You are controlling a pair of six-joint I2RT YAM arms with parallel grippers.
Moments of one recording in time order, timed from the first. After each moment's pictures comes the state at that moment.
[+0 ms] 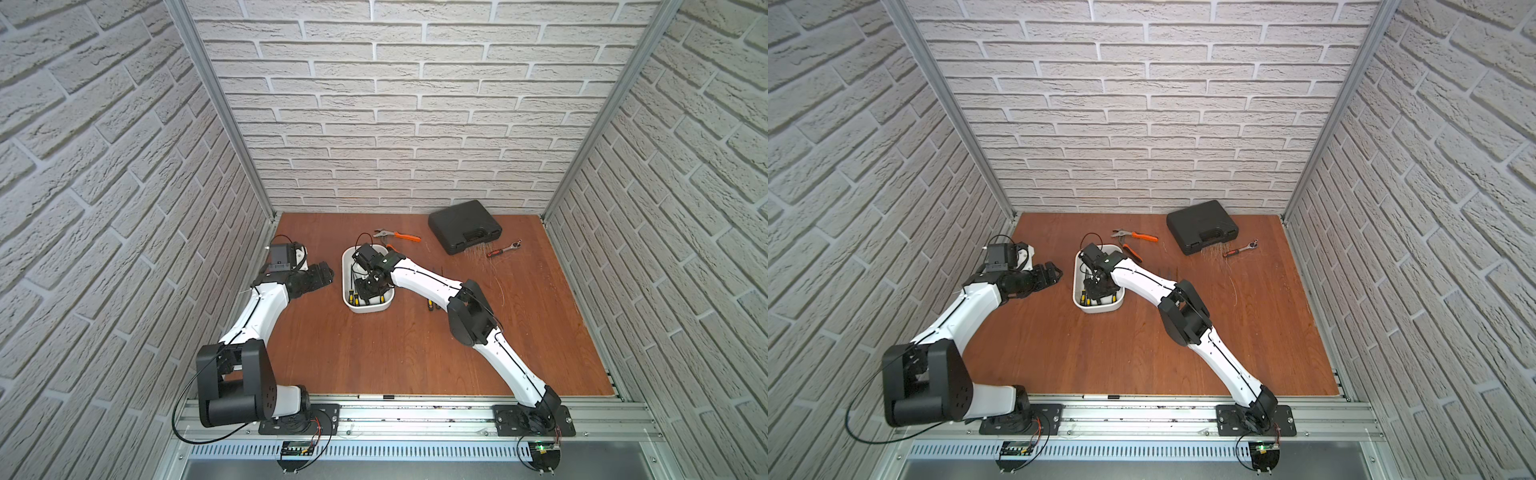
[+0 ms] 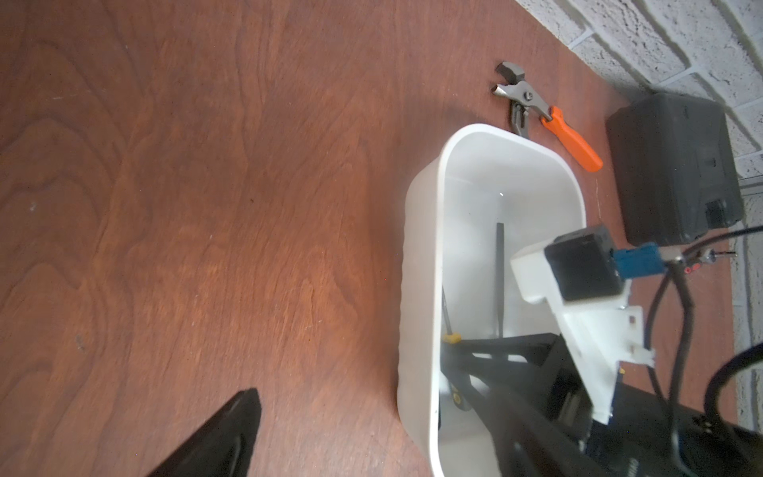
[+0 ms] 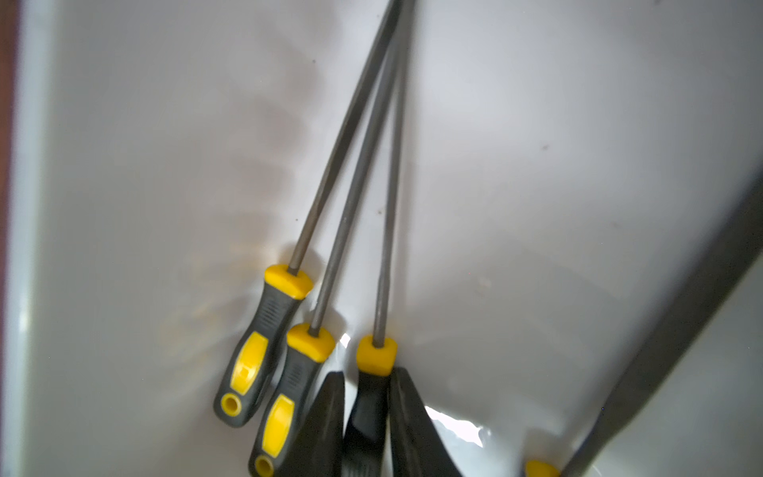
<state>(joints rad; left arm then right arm) 0.08 1.37 0.92 -0.48 0.32 -0.30 0.80 2.57 2.32 -0.93 -0.11 0.41</state>
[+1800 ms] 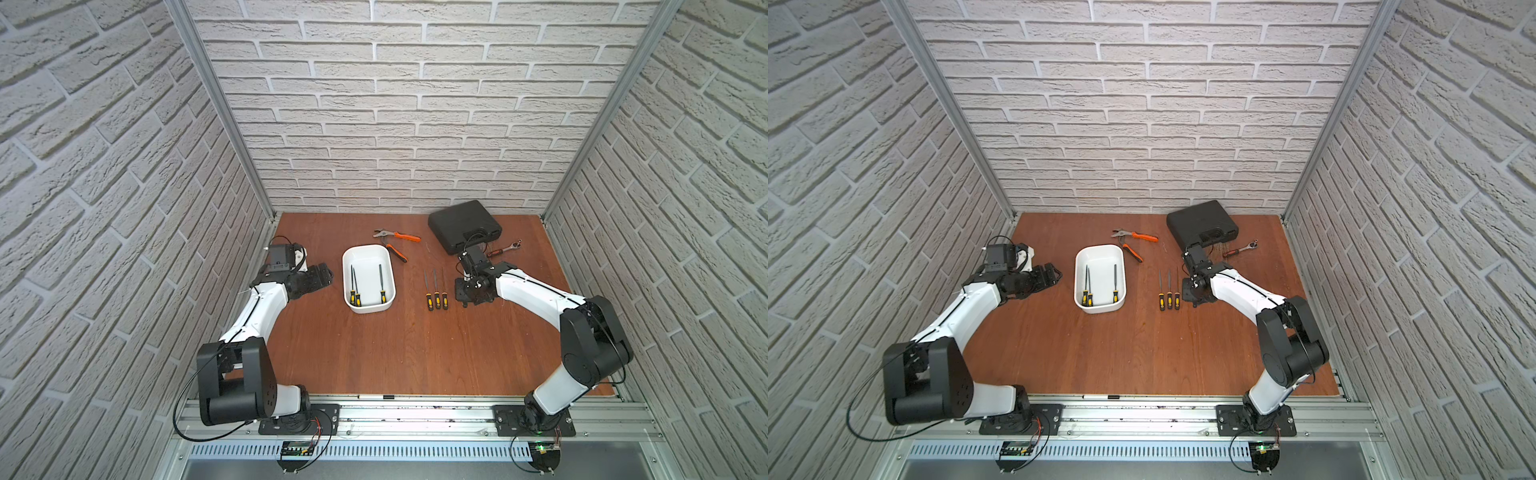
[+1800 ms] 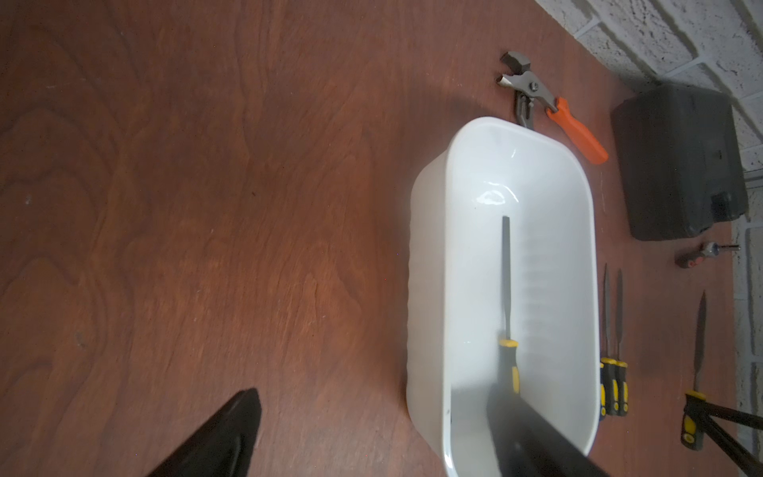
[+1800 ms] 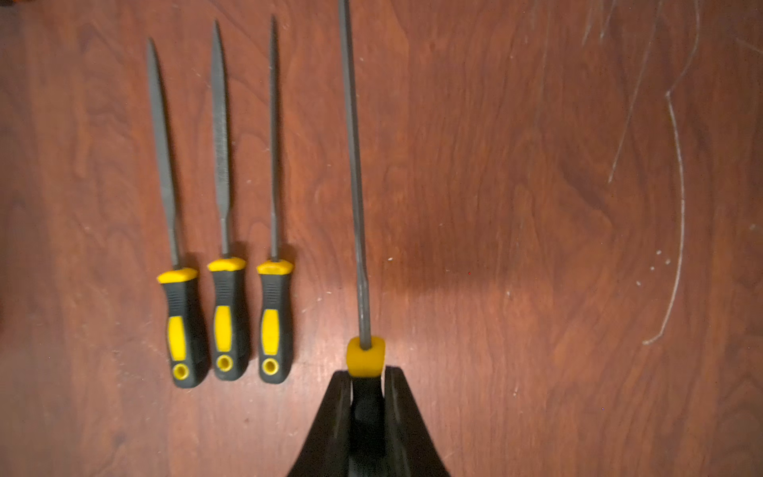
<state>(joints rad) 0.10 1.38 0.92 -0.49 0.34 -0.28 0.36 1.66 1.10 -0.67 0.12 0.45</state>
